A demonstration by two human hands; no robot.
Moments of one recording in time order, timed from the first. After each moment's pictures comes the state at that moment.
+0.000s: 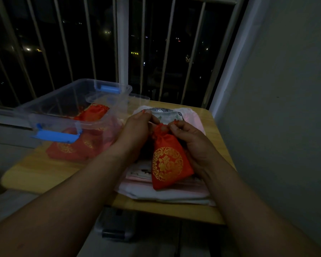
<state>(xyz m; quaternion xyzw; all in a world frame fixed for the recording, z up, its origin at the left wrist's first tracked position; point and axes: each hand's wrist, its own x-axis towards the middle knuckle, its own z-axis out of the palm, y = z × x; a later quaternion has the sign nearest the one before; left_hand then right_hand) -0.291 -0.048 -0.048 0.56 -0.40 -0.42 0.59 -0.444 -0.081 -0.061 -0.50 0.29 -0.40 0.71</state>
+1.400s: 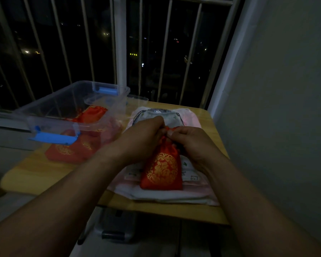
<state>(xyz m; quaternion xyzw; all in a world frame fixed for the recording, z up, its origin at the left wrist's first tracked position) -0.282 -0.041 -0.047 0.61 -0.73 -0.11 0.27 -0.453 -0.093 -0.062 -0.62 0.41 -0.36 0.57</state>
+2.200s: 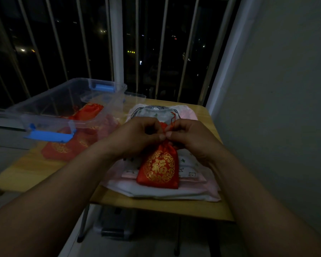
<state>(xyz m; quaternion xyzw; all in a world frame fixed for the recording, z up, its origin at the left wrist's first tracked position) -0.269 -0.039 -0.052 0.56 -0.70 -0.27 0.36 -0.466 -0.090 -0.048 -0.71 0.39 -0.32 0.49</state>
